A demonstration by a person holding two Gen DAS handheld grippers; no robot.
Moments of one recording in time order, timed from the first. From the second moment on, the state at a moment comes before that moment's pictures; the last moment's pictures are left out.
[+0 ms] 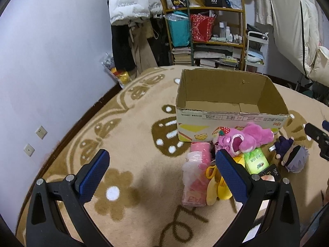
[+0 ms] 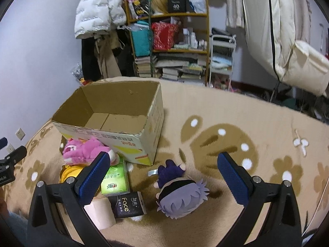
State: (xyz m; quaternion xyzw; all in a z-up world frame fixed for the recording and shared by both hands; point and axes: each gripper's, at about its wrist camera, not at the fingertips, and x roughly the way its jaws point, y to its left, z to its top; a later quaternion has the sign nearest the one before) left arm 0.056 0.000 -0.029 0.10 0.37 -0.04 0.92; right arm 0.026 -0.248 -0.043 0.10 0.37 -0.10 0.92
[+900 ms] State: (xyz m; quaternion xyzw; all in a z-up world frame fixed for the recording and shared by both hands) left arm 0.098 -0.078 -0.066 0.13 0.38 -0.14 0.90; right arm 0.079 -0.264 -0.121 0.14 0.50 -0.09 0.85
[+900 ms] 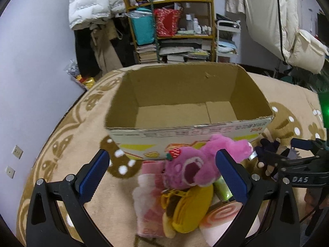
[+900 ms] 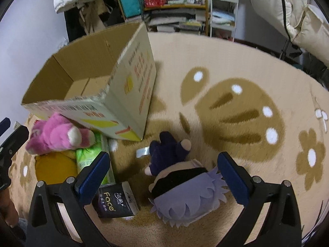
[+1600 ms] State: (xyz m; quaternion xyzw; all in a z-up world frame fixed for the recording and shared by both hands) left arm 0.106 -0.113 -0.105 0.15 0.44 -0.17 0.87; right arm 0.089 -0.271 -0.155 0.12 0.55 -0.12 0.82
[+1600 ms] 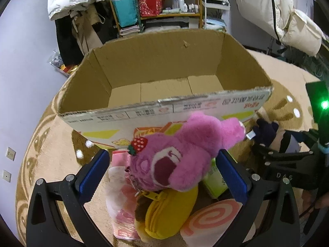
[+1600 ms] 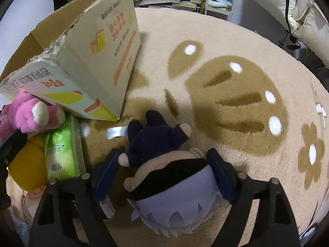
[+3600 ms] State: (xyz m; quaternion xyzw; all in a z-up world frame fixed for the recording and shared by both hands) left arm 0.035 -0.054 -0.020 0.12 0.32 -0.11 0.93; right arm 0.018 -0.232 -0.007 0.08 0.31 -0.06 0.94
